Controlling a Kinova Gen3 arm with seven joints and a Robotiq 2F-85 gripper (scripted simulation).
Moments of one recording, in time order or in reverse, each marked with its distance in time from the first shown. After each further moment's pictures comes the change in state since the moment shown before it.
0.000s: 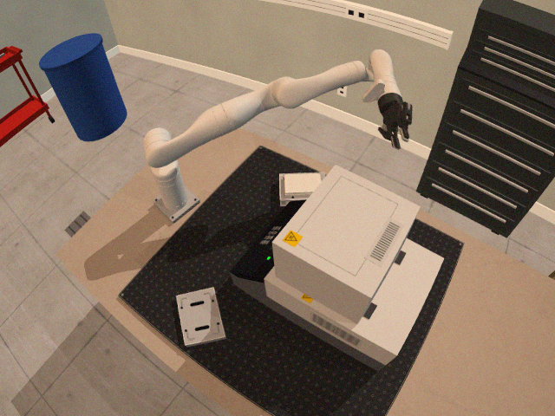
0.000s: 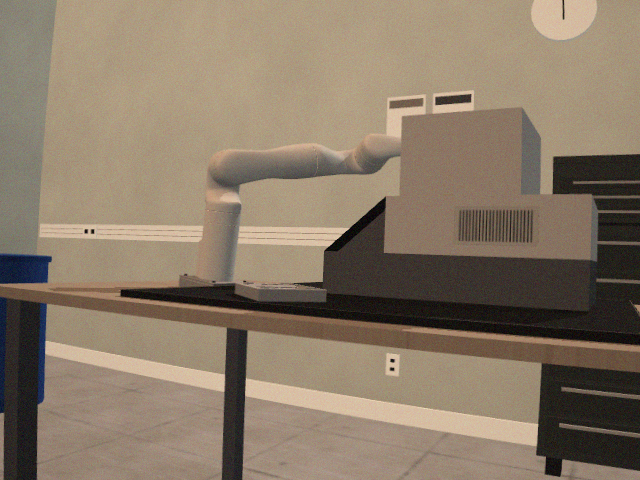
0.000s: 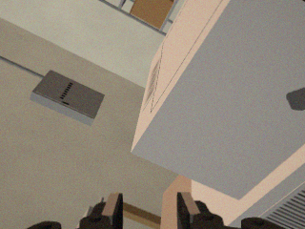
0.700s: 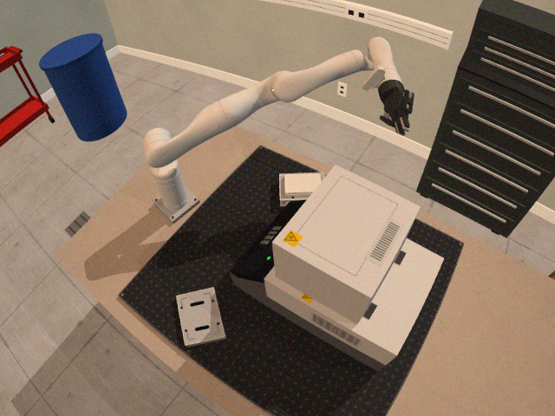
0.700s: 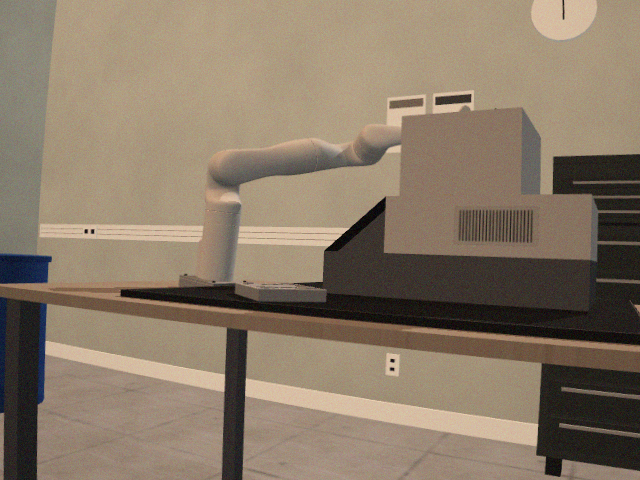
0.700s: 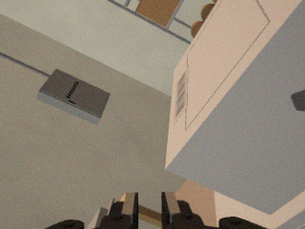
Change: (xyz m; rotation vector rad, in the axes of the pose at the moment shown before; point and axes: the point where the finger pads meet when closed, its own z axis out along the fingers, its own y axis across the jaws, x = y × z) arm 0.025 -0.041 -0.003 0.006 -0.014 0.003
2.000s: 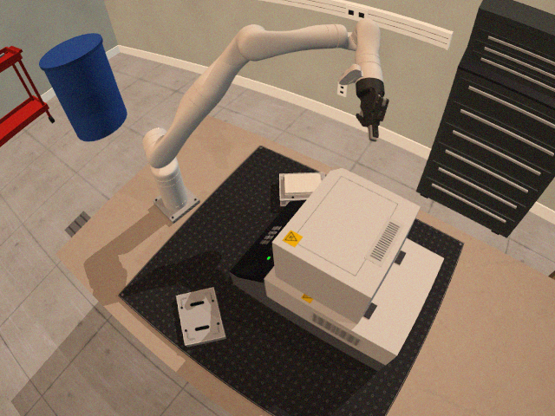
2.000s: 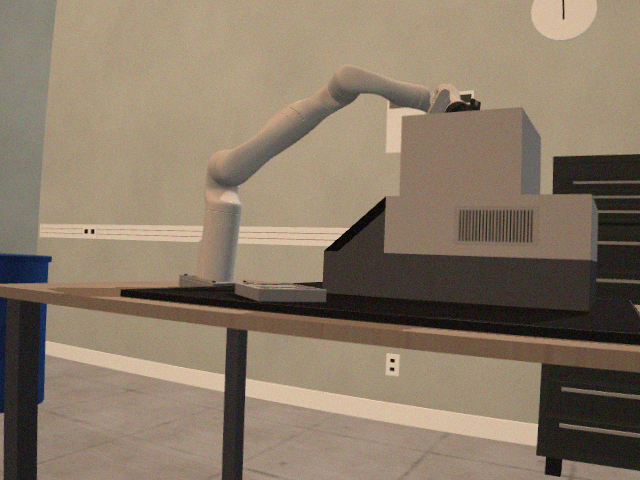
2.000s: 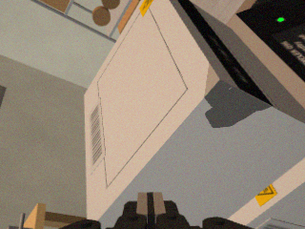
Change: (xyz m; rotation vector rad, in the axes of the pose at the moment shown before) arm 0.073 0.038 0.023 -0.310 -0.069 0.080
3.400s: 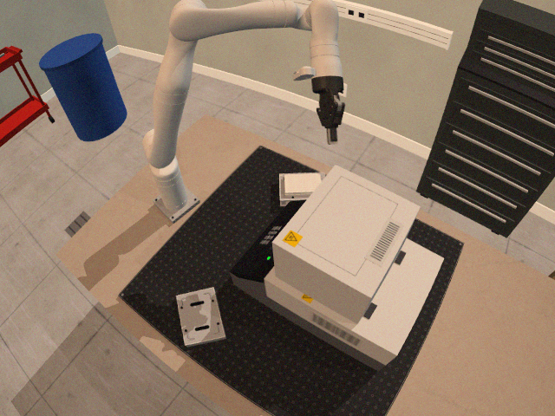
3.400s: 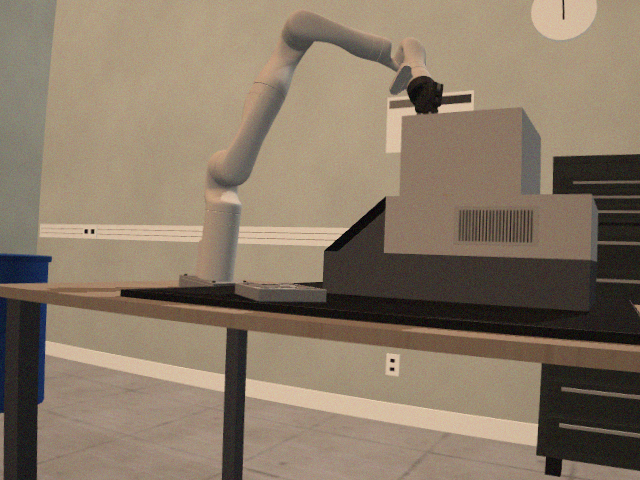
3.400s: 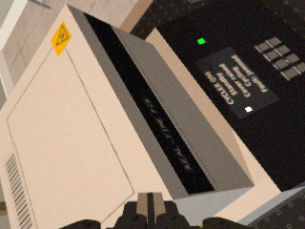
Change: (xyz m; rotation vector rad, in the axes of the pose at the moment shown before) arm 0.105 0.020 0.022 -0.310 -0.205 0.092
